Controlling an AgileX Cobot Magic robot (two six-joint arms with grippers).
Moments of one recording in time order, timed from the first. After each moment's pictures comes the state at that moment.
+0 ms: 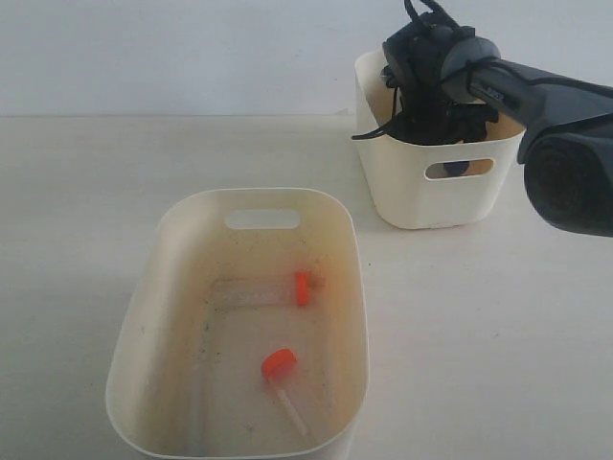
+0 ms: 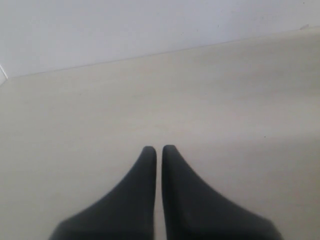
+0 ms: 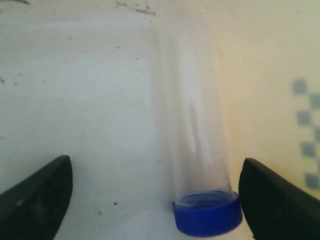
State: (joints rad) left arm -0.04 0.00 0.00 0.17 0.34 -0.03; right arm 0.23 2.63 -2.37 -0.44 1.15 0.45
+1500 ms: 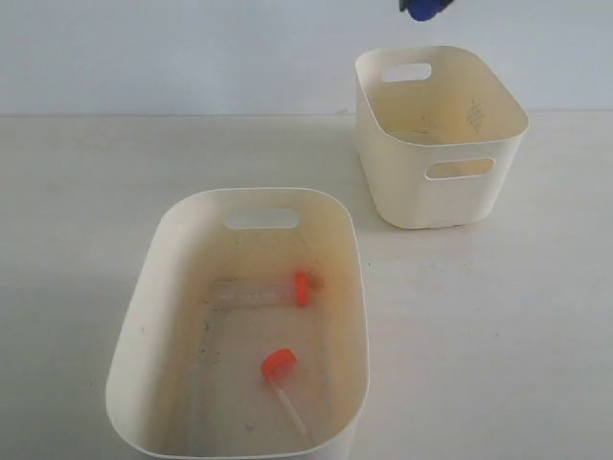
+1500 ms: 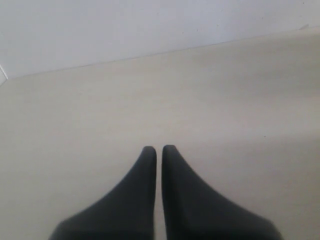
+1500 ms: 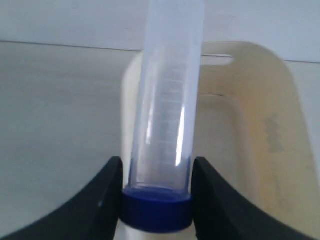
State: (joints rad) left arm -0.04 0.00 0.00 0.17 0.34 -0.03; right arm 0.23 2.15 -2.35 -0.06 1.22 0.26
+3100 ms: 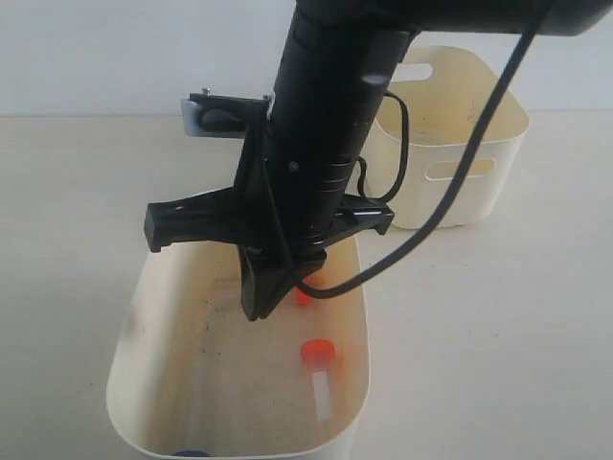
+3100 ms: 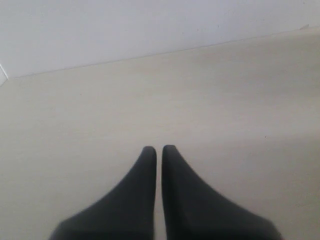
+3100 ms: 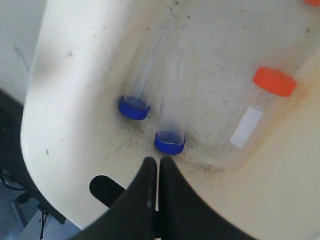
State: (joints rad) left arm -0.04 0.00 0.00 0.18 0.34 -0.03; right arm 0.70 1.79 -1.49 0.37 1.22 0.22
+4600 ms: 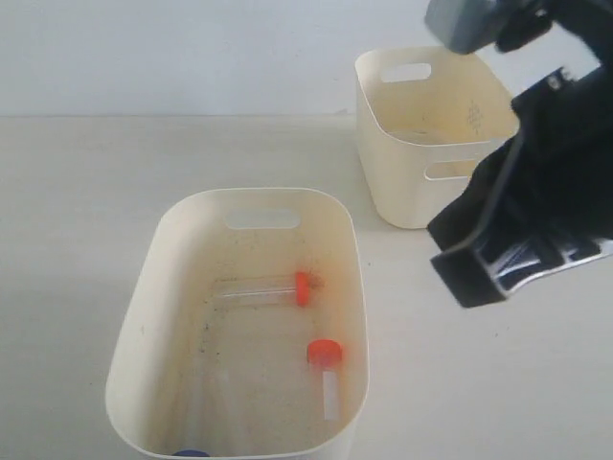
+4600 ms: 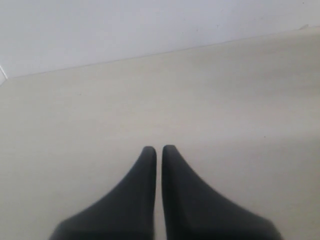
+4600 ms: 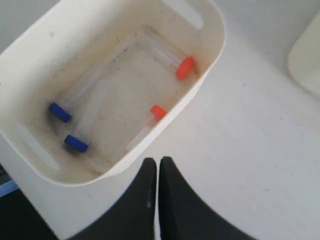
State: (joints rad) left arm -0.04 0.00 0.00 0.18 0.34 -0.03; right arm 0.70 1.04 -1.00 0.03 0.94 0.03
